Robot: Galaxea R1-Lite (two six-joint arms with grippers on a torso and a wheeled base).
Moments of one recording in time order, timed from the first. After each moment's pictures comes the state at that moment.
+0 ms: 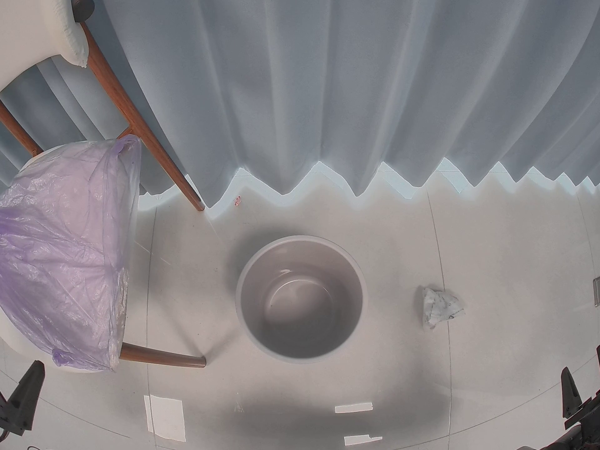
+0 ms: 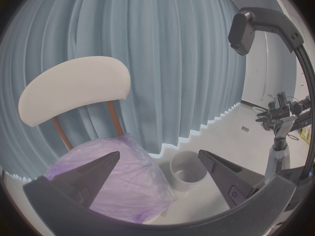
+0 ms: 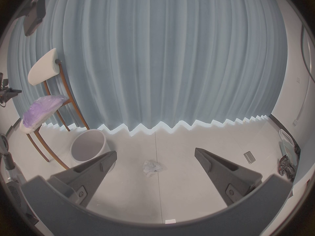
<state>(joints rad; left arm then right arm) -0.01 0.34 -0.39 -0.12 -0.42 0.24 0.00 0.02 -0.02 0.00 -0.01 0.00</state>
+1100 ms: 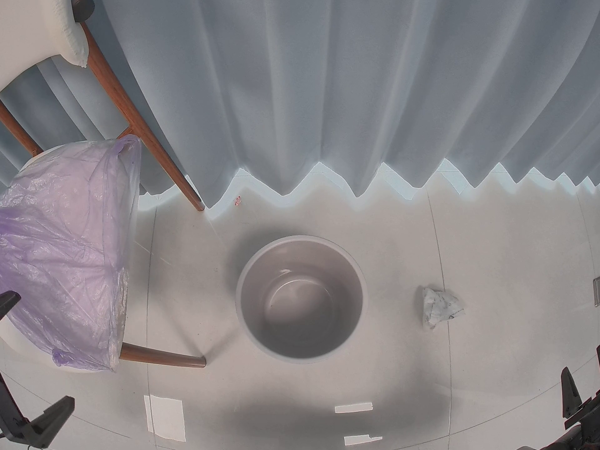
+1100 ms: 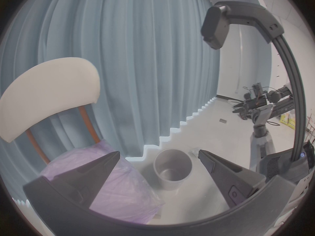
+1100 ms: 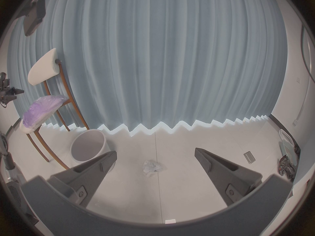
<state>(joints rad) -0.12 0.44 -0.40 -0.12 -0.54 0.39 0.00 0.02 -0.02 0.00 -0.01 0.00</state>
